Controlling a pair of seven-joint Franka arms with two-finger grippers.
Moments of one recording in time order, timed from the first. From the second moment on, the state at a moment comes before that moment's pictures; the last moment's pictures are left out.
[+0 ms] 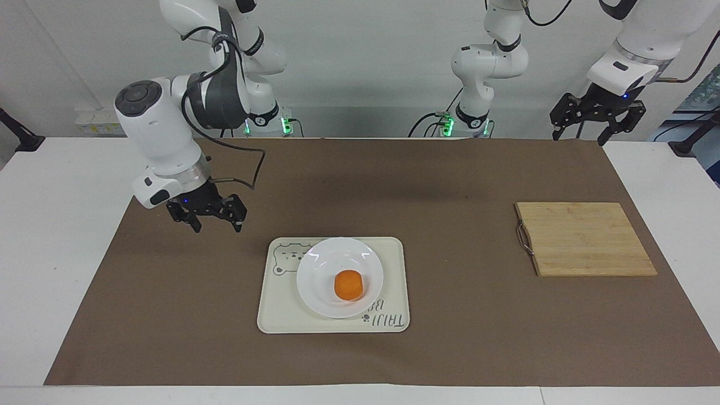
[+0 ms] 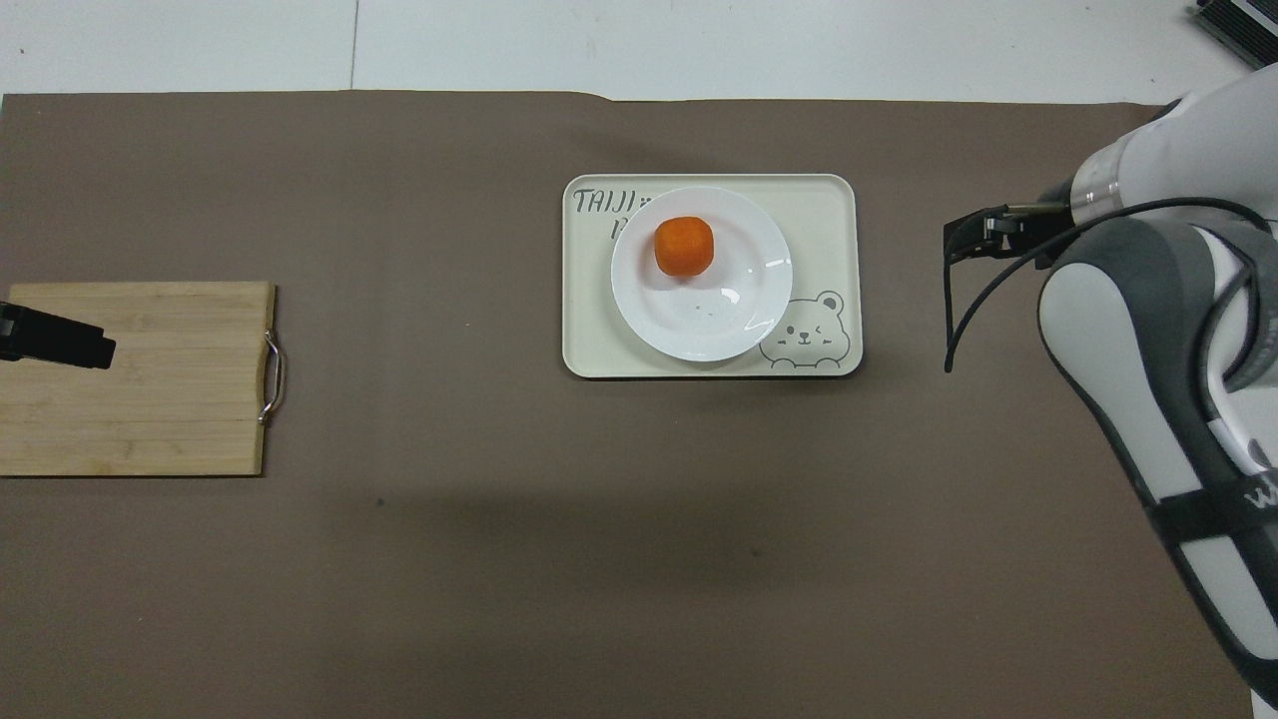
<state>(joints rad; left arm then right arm) -0.05 -0.03 0.00 -1.51 0.01 1.48 0.18 0.05 0.21 0.02 -1.60 0.04 1.89 0.12</state>
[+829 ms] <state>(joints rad) -0.05 -0.03 0.00 -1.51 0.01 1.48 0.18 0.04 -0.02 0.01 -1.61 0.01 1.64 0.21</state>
